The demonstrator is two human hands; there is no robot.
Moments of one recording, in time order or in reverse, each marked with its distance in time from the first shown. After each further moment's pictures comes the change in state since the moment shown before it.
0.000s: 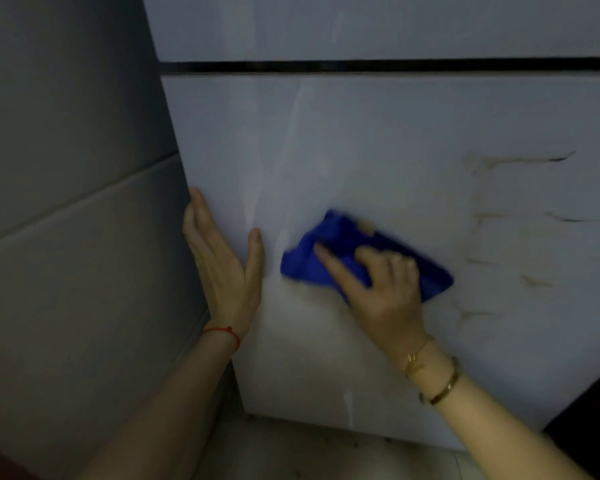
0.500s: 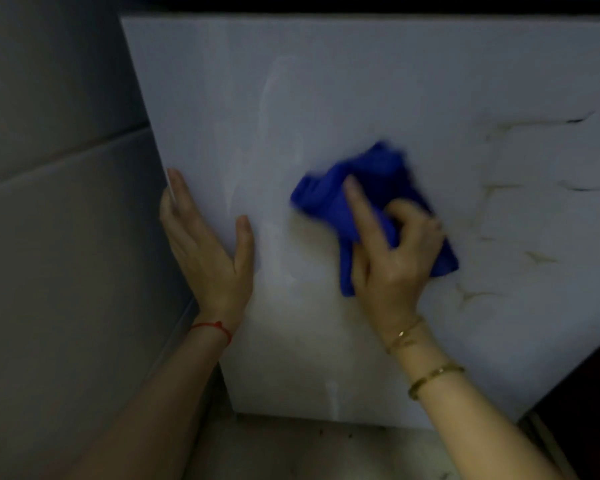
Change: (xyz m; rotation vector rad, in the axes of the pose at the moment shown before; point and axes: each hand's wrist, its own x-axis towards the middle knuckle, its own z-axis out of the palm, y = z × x) left_hand -0.002 -0.015 0.010 -0.007 0.078 0.062; right_hand 0.025 -0.007 0.003 -0.019 0.116 0.340
